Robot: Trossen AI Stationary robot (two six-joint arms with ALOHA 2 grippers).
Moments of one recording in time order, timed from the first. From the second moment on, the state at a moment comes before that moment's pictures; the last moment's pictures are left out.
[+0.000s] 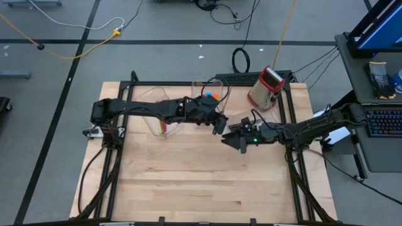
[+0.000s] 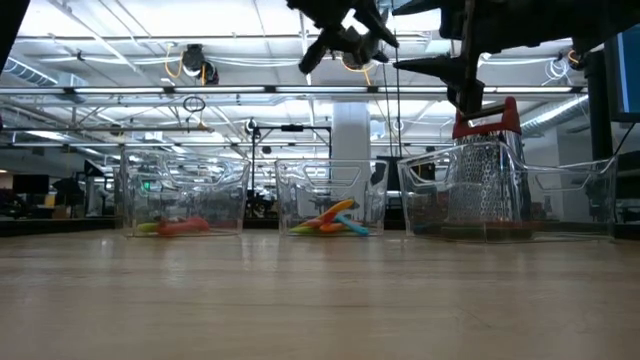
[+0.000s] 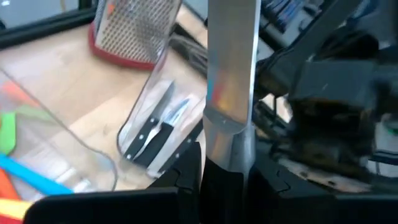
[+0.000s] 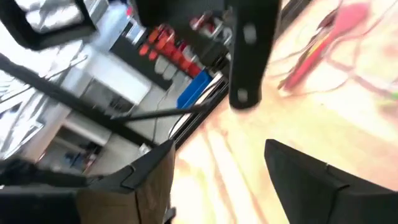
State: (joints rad) left arm 0.05 1.82 1.60 -0.29 -0.13 -0.69; right arm 0.17 1.14 0.51 0.51 0.16 0.92
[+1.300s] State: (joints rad) left arm -0.12 1.64 1.60 -0.45 -0.13 -0.53; right arm 0.19 0.57 0.51 0.10 0.00 0.42
